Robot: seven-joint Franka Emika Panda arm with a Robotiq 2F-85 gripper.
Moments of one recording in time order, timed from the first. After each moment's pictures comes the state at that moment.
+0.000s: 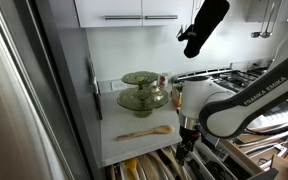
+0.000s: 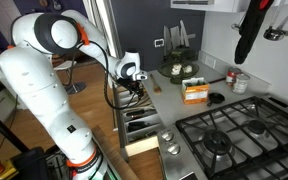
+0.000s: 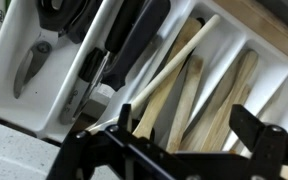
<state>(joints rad) 0.17 -0.01 0.20 -2.49 0.15 2.48 0.14</state>
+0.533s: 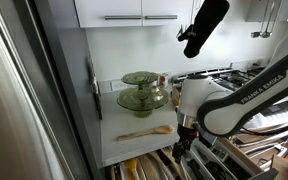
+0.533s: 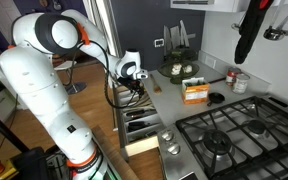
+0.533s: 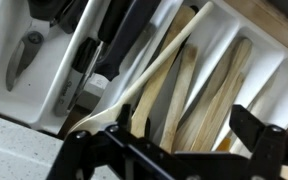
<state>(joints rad) 0.17 -0.01 0.20 -2.47 0.18 2.51 0.13</state>
